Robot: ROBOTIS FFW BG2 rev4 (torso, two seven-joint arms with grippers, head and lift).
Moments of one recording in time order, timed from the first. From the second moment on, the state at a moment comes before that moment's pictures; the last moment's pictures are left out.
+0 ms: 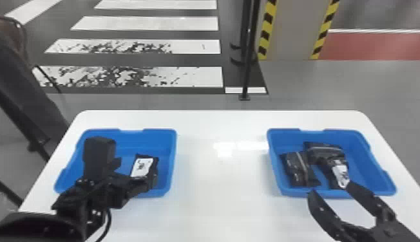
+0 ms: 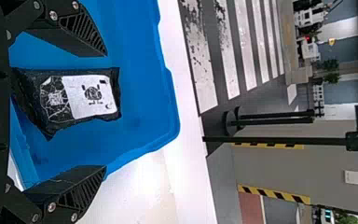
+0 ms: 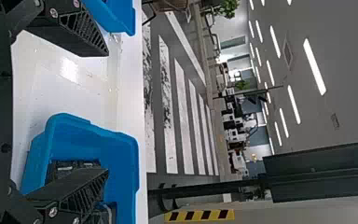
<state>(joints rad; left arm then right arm) 0.26 0.10 0.02 -2.12 -0.13 0.81 -0.29 0.75 -0.17 -0.17 -2.25 -0.36 0.18 0.36</state>
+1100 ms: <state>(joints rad) -0.02 0.13 -0.10 -1.92 -0.19 1.19 -0.33 0.74 -0.17 -0.17 -2.24 -0.38 0.17 0.37</state>
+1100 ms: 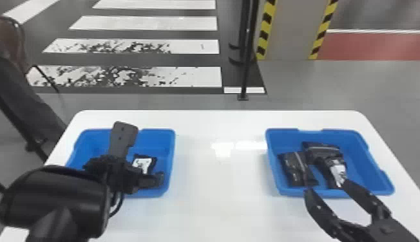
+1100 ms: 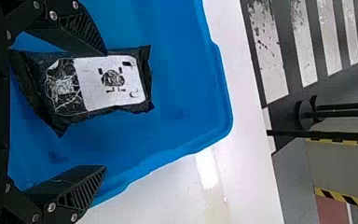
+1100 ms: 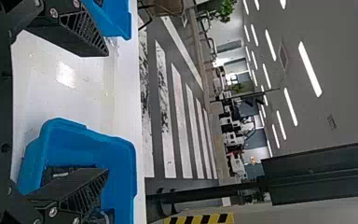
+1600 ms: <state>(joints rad) -0.06 0.13 -0.12 -1.92 -0.20 1.32 -0.29 0.74 -0.17 -0.17 -2.23 -0.39 0.17 0.38</state>
